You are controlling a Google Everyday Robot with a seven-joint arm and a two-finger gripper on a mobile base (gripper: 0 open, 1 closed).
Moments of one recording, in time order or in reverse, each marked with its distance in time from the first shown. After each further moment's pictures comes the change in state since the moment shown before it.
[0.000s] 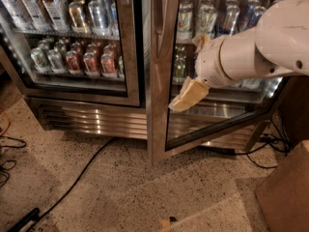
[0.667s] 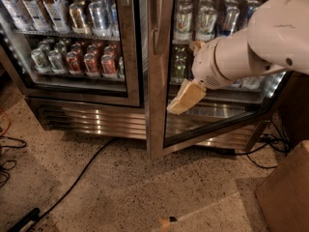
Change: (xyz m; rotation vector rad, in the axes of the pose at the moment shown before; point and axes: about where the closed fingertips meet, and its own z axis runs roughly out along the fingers) arm 0.005 0.009 0.007 -0.052 0.048 0.042
